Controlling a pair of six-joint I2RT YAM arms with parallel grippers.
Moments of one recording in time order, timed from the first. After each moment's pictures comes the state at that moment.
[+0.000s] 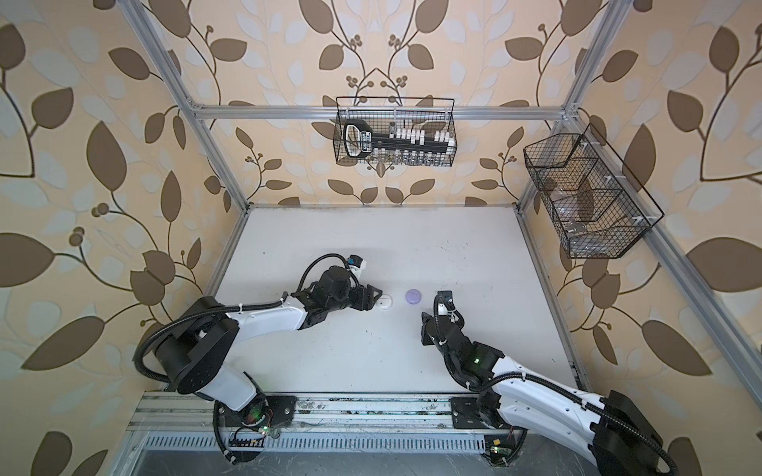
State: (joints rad) left arm -0.67 1.51 0.72 0.19 0.08 -0.44; right arm 0.83 0.82 0.30 -0.12 0.53 0.57
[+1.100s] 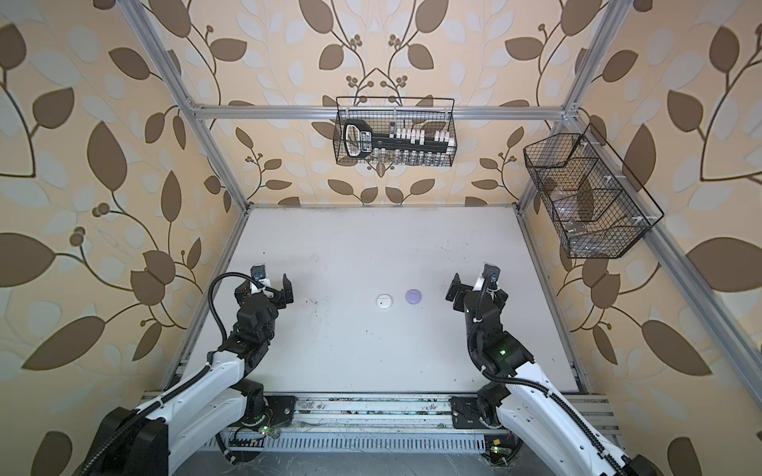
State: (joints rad) left arm -0.20 0.94 0.21 0.48 -0.49 0.01; right arm 0.45 0.64 0.40 -0.12 0.66 0.34
